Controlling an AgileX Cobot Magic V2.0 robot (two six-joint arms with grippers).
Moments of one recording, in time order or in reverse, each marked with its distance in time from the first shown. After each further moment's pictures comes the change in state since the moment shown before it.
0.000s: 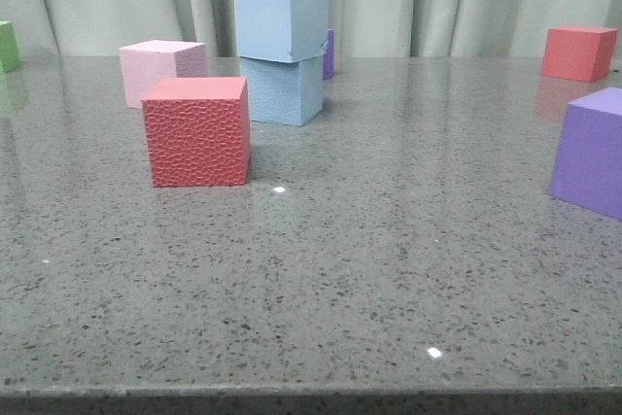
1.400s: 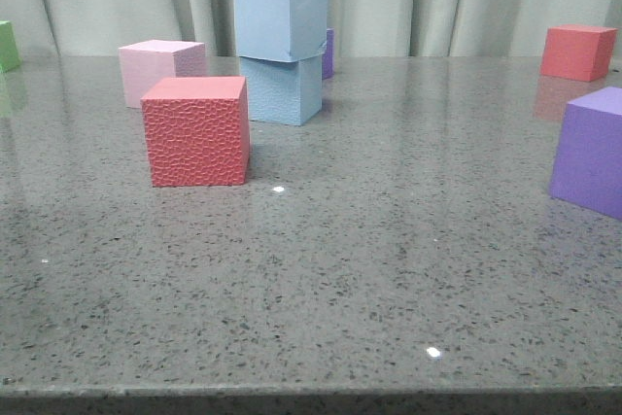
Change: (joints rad) left arm 0.004 0.412 -0.437 0.046 0.184 0.004; right arm 0.000 0.204 -0.159 0.050 0.135 0.002
